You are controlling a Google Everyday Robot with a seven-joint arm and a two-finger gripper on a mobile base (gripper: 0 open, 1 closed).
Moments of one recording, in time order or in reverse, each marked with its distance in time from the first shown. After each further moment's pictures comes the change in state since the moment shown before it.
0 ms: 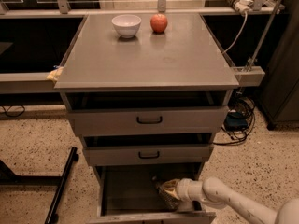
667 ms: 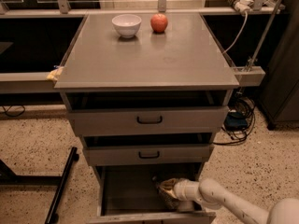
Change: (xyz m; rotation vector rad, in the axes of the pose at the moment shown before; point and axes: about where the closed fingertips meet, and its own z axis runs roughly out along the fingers) arm 0.011 -0.009 0.023 0.043 -0.007 0.035
